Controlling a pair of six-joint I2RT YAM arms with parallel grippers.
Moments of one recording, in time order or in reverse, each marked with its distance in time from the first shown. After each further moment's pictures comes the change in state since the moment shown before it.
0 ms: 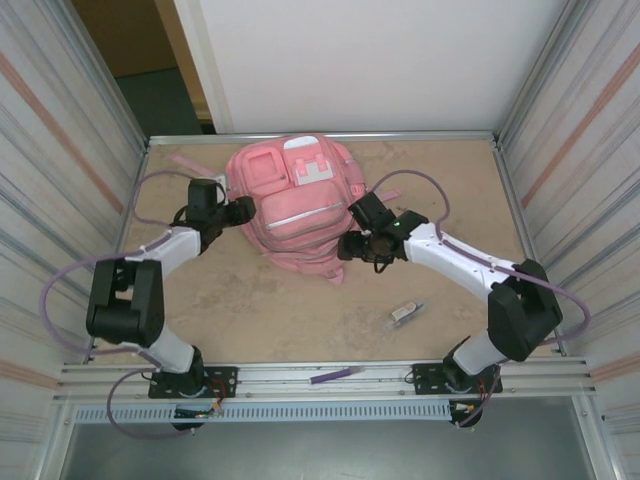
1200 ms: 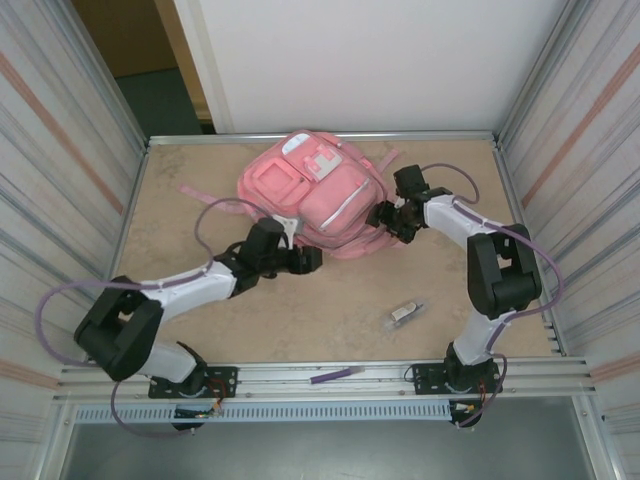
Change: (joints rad) left arm -0.527 -0.198 -0.151 -0.020 0.026 -0.179; right arm -0.394 0.221 0.067 0.141 -0.256 0.015
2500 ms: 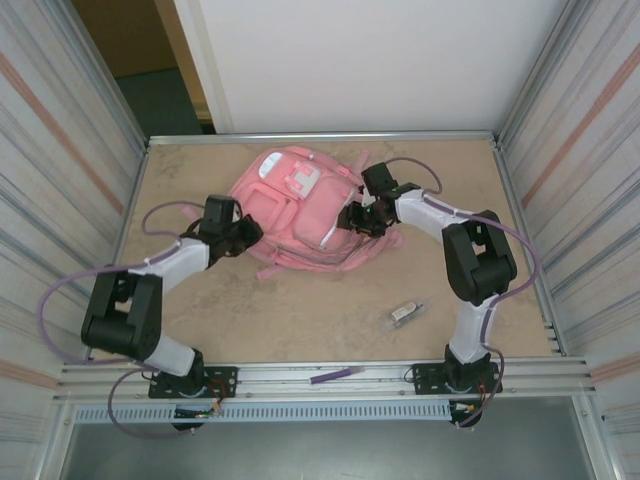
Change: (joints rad) left arm 0.391 0.059 0.017 -0.121 0.022 -0.286; right arm 0.132 0.166 0.152 0.041 -0.089 -0.098
